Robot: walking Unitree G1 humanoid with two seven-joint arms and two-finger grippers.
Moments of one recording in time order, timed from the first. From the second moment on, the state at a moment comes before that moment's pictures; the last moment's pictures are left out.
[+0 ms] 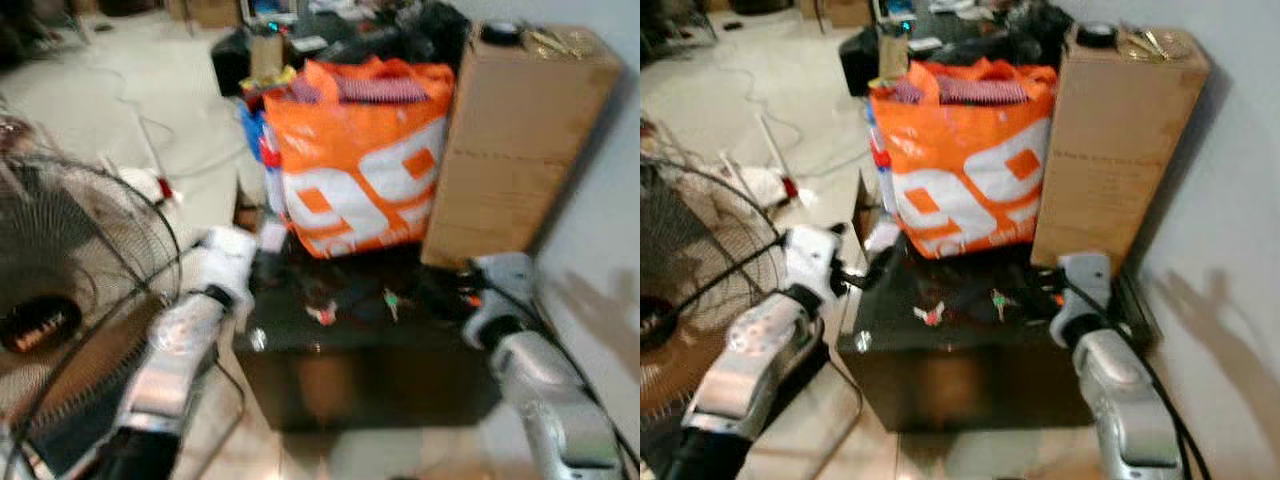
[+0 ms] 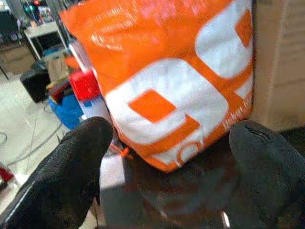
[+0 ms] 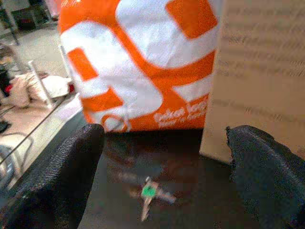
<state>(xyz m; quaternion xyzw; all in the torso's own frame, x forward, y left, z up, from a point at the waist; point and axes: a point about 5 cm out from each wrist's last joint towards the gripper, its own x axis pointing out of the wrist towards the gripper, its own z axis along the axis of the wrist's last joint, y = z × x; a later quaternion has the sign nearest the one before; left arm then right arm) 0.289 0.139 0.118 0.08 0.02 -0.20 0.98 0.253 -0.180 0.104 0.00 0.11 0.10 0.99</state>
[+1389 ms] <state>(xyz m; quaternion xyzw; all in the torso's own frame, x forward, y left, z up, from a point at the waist) 0.277 0.135 0.085 0.14 0.11 -0.32 0.93 0.262 -0.182 0.065 -0.09 0.23 0.22 0.94</state>
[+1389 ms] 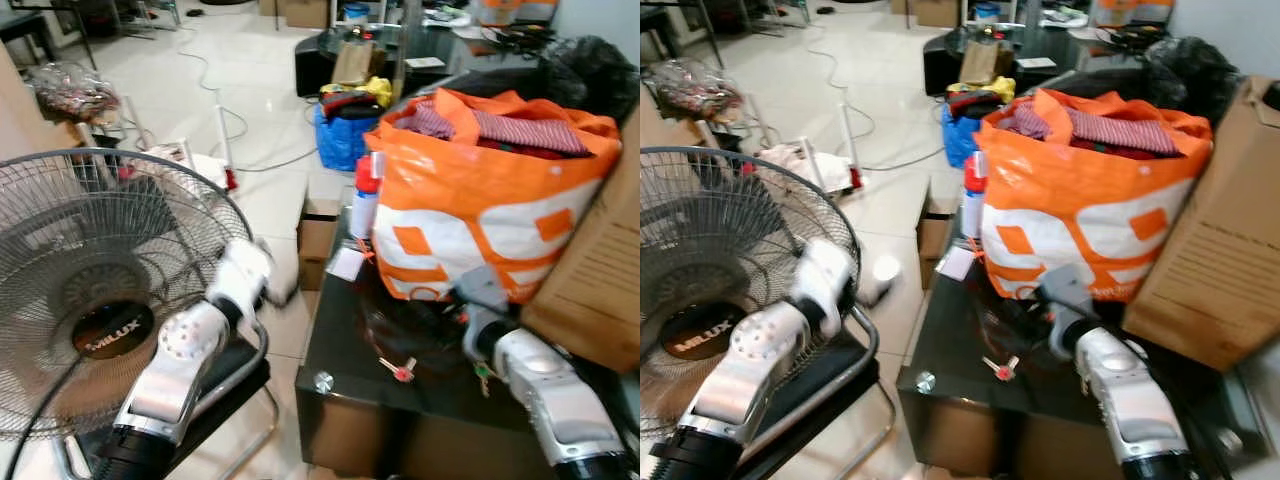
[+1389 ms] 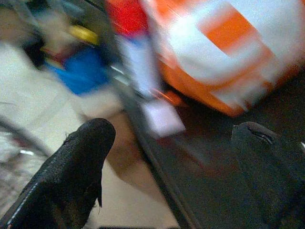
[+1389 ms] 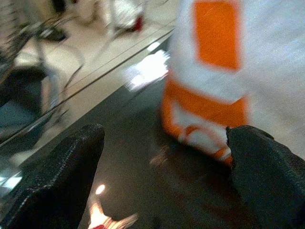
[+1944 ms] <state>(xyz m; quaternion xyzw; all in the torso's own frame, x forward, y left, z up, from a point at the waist) 0.240 0.135 0.061 0.15 0.21 -0.42 0.87 0.257 -0.140 0.013 -0.08 0.31 0.32 0.89</state>
